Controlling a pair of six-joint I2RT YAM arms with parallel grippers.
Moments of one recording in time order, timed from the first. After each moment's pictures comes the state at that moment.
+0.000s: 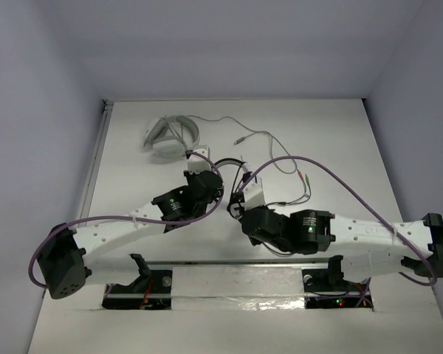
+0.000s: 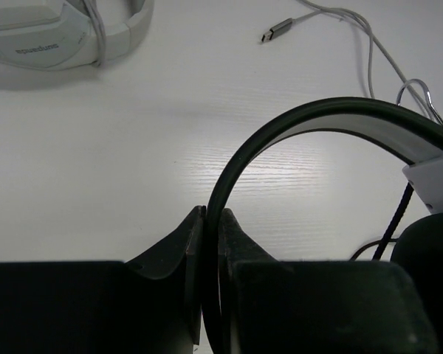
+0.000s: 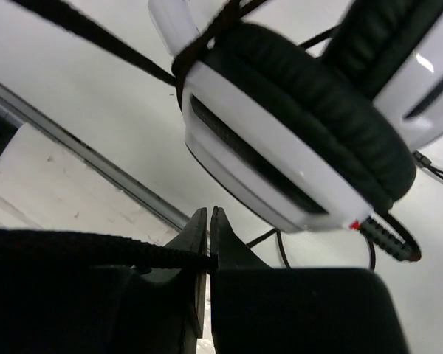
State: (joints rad) left arm -0.98 1.19 0.82 -0.20 -0.74 -0.64; right arm 1.40 1.19 1.07 -0.73 0.56 0.60
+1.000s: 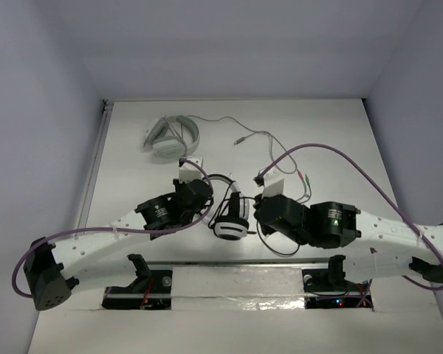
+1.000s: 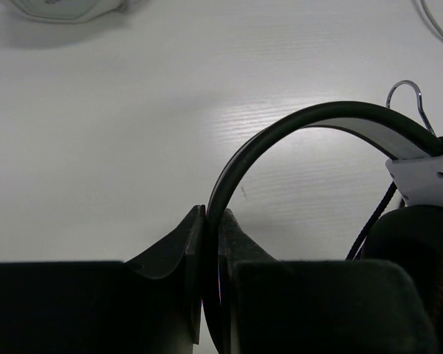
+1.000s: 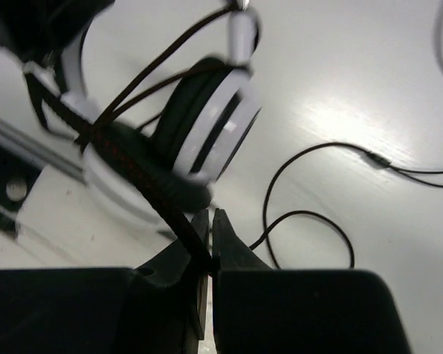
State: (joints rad) left arm -1.01 1.05 0.80 -0.50 -0.73 -0.61; right arm 1.36 1.09 1.16 -0.85 0.59 0.63
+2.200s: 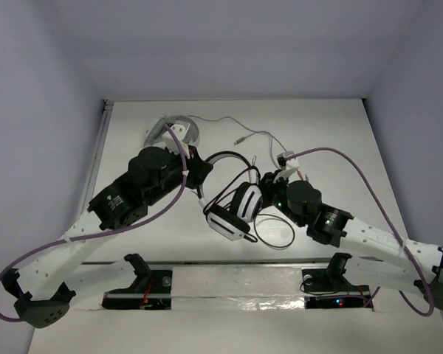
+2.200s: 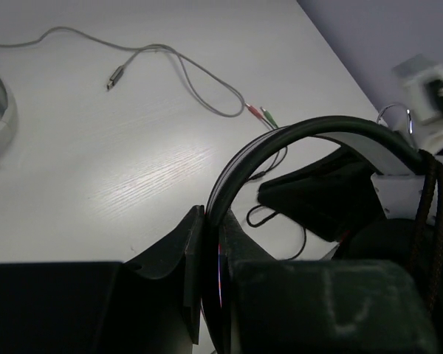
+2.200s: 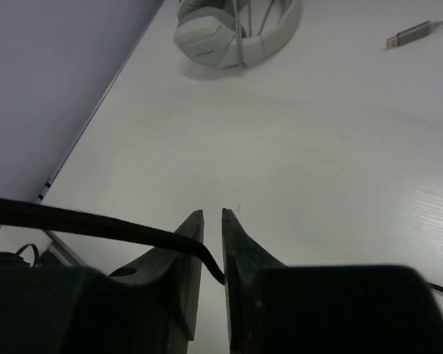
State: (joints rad) left arm -0.86 0.92 1.16 -0.53 -0.15 -0.41; right arm 0.98 0.94 0.68 0.07 0.35 0.55
